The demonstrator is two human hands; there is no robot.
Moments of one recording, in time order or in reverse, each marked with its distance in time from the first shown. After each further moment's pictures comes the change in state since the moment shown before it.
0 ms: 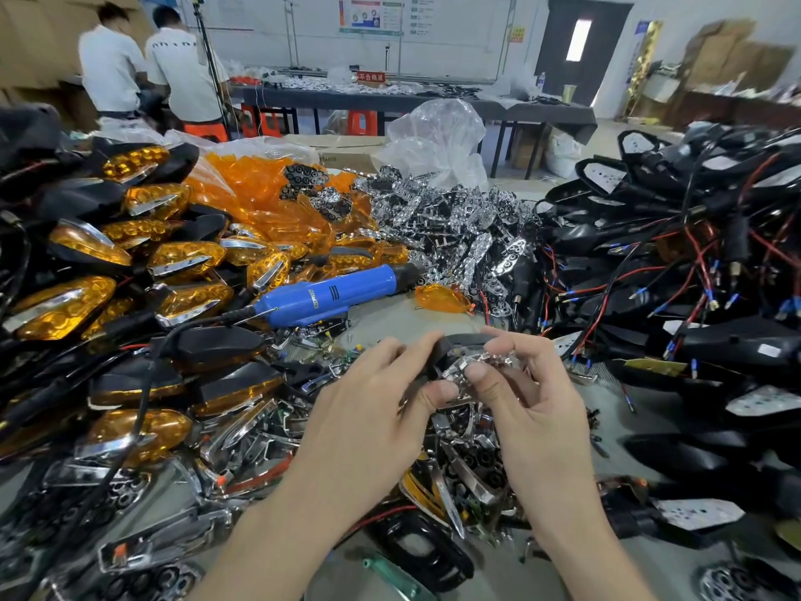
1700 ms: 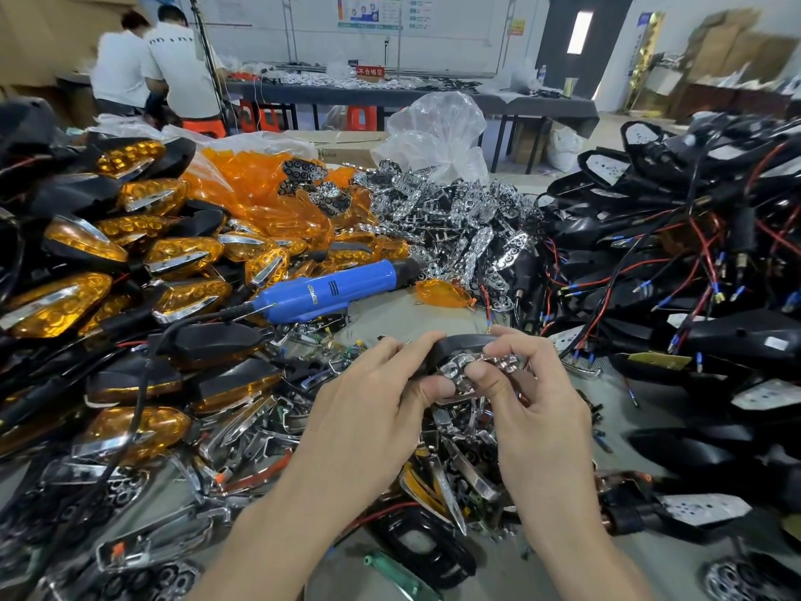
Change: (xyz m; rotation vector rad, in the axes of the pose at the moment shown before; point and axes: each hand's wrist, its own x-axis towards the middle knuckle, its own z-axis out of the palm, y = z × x) left_hand 0.000 -0.006 0.002 -0.028 -0.016 0.004; right_hand -0.003 0.007 0.005 -0.158 0.055 -0.013
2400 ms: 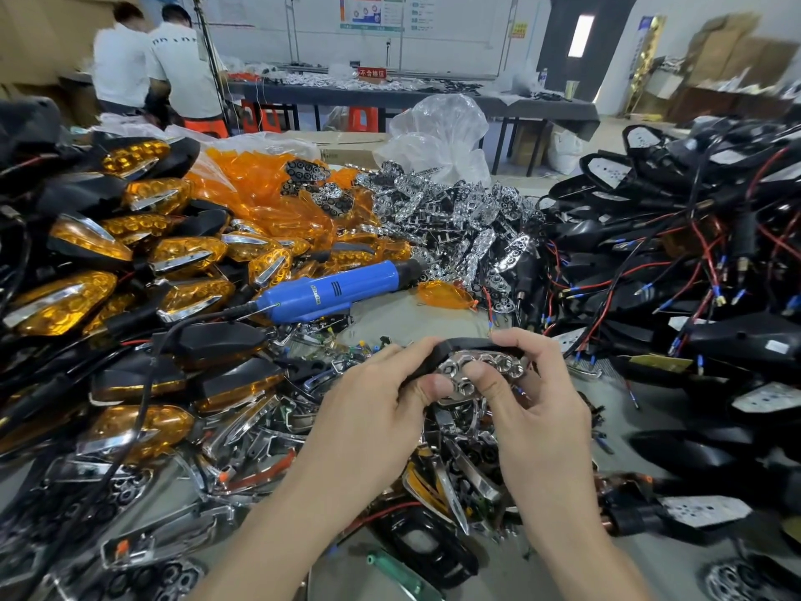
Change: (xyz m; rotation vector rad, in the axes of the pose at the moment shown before) left_hand 0.001 -0.005 0.004 -0.195 -0.013 -0.093; right_hand -0.001 0.000 -0.001 -0.023 0.012 -0.004
